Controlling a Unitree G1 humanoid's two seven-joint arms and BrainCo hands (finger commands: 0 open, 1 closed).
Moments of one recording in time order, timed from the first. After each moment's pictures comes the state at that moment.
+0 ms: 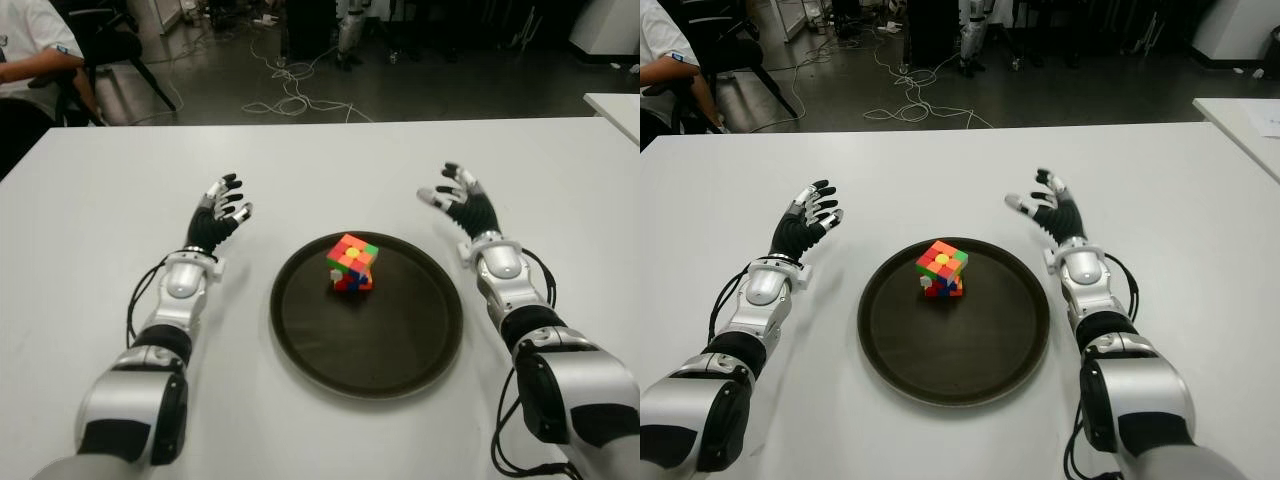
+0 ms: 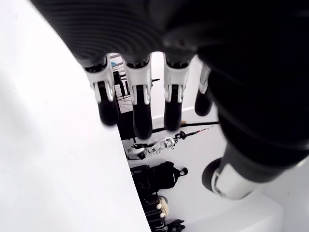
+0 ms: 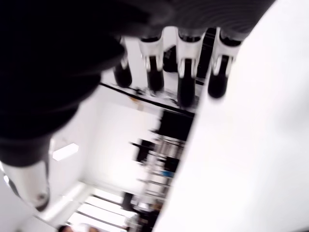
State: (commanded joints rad) left arm -0.68 0.15 0.07 1.24 0.10 -0.57 -0.03; right arm -0.76 -0.18 -0.06 1.27 -0.13 -0.42 -0.01
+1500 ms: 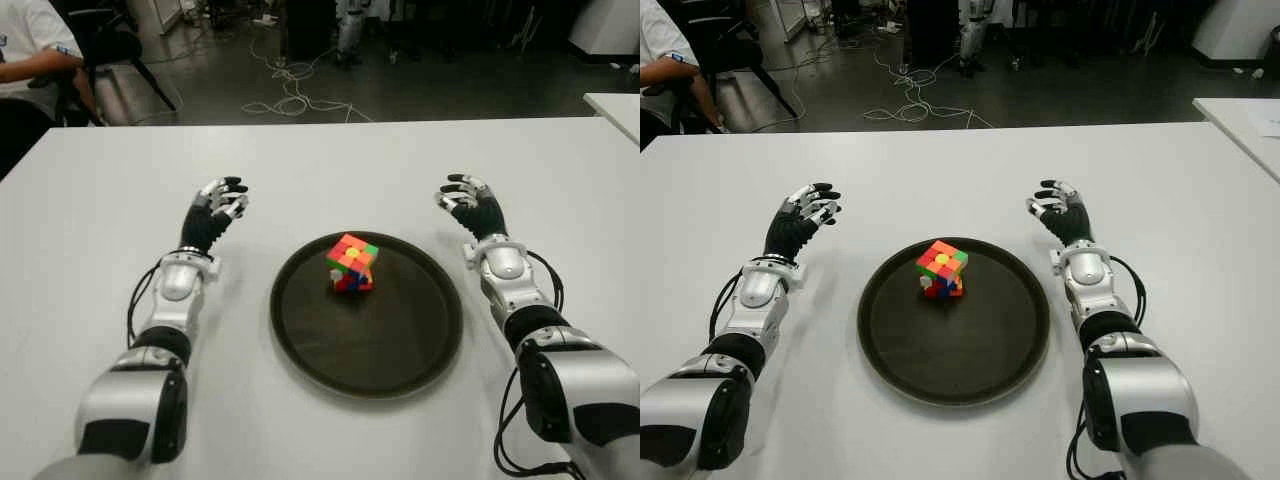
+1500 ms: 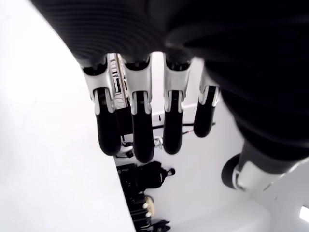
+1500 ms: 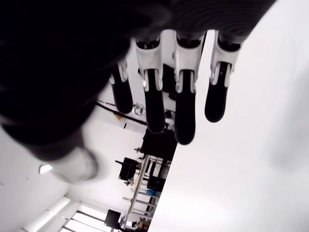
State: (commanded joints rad) left arm -0.68 0.13 0.13 1.25 0.03 -0.67 -0.08; right arm -0.77 -0.18 -0.08 1.27 -0.11 -0.41 -0.10
